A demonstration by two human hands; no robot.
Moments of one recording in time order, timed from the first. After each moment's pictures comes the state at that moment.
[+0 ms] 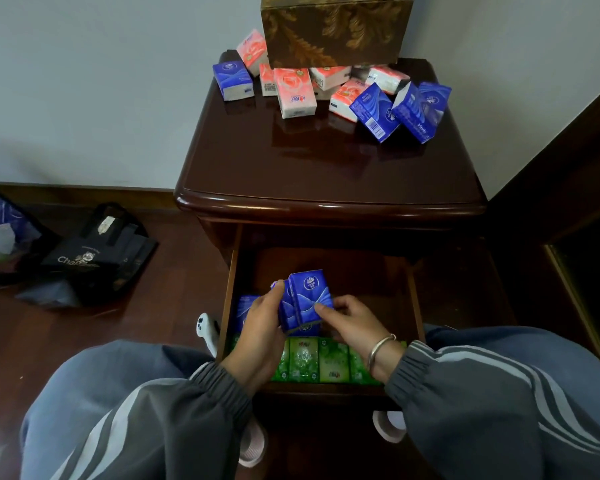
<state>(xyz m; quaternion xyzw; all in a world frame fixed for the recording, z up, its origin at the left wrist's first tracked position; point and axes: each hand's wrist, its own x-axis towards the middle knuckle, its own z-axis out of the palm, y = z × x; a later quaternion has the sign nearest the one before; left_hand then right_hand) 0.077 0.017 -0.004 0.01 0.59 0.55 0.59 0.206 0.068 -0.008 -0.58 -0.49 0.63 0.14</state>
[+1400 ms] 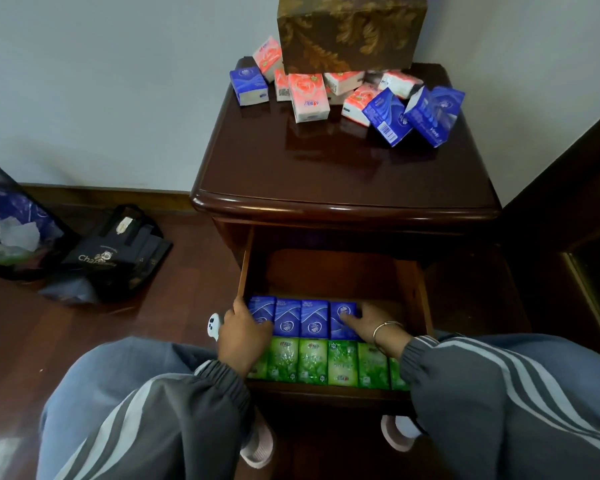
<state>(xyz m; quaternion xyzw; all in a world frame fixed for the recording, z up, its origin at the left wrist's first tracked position) 0.032 -0.004 -0.037 0.30 0.87 0.17 0.34 0.225 0.114 -0.077 -0.60 -0.67 0.43 -0.09</state>
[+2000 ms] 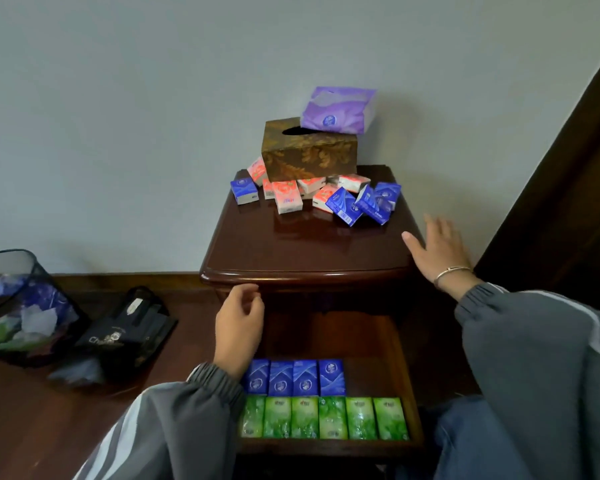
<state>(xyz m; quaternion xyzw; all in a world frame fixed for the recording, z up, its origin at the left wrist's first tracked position) 0.045 0.029 0.082 0.37 0.78 0.47 0.18 0.309 0.240 0.106 -0.65 -0.73 0.09 0.18</state>
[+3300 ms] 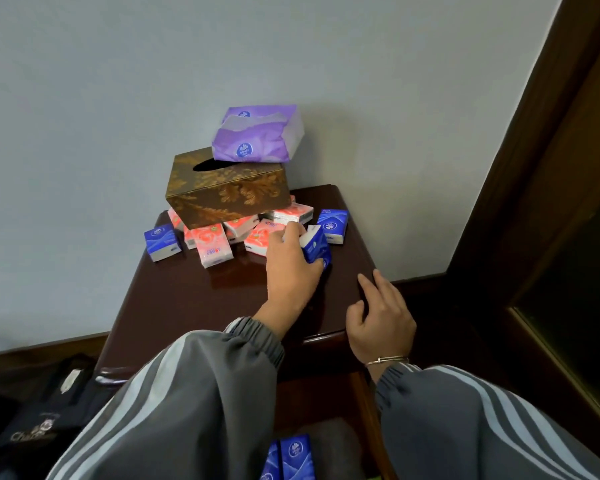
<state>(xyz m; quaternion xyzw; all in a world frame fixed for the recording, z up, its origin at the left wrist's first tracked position) 0.145 0.270 0.116 0.58 0.71 0.39 0.09 0.279 0.231 0.059 -0.66 -0.66 0.06 0.36</state>
